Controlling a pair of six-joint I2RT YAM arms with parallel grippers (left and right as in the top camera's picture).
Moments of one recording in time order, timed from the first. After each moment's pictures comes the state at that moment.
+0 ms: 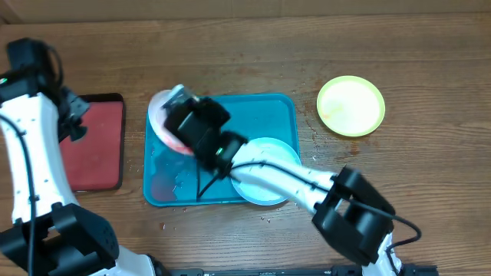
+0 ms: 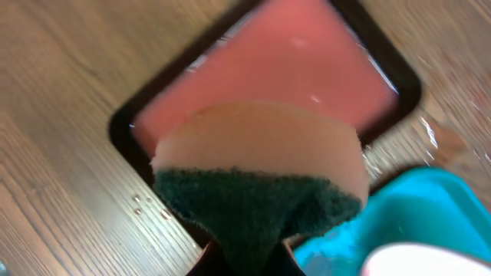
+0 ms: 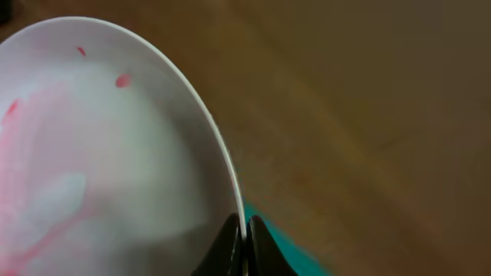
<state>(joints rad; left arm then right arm) 0.42 1.72 1.68 -1.25 -0.21 -0.52 0.99 2.06 1.59 -0.21 0.71 -0.21</state>
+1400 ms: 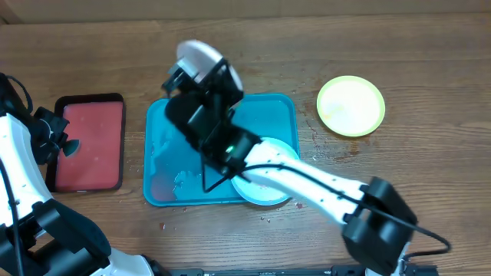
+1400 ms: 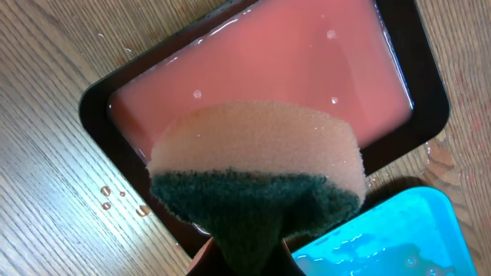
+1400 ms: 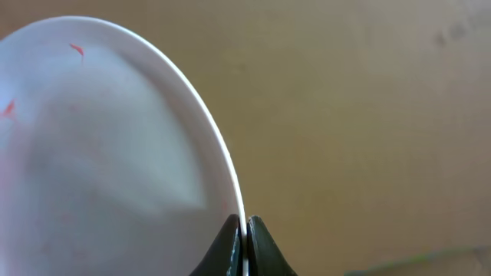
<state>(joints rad) 0.60 1.72 1.56 -1.15 0.02 -0.52 0.95 1.93 1.60 -0.07 1.13 -0.52</state>
